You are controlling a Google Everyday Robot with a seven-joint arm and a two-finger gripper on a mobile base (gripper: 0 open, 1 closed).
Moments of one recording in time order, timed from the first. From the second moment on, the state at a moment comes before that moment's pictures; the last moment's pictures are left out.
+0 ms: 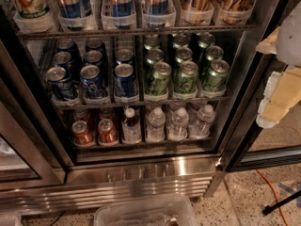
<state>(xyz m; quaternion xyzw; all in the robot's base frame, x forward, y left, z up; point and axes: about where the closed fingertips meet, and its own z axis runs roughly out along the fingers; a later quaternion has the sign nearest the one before) 0.438 -0.217 0.976 -0.60 0.78 -0.03 0.16</state>
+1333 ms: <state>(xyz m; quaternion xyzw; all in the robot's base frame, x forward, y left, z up) 0.450 -0.180 0.914 -0.61 0.77 0.00 0.21</state>
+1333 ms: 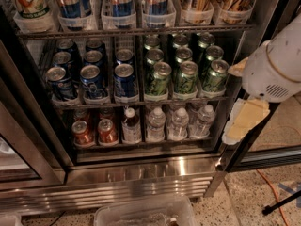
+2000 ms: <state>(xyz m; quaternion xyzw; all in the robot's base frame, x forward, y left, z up) 0.452 -0.151 0.914 -0.54 0.79 0.04 0.30</state>
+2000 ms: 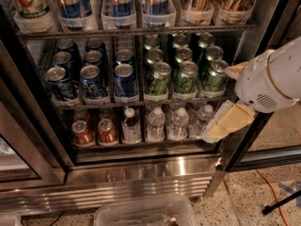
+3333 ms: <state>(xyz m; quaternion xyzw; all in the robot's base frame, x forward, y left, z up) 0.480 -0.098 0.950 -0.28 0.83 0.17 0.46</state>
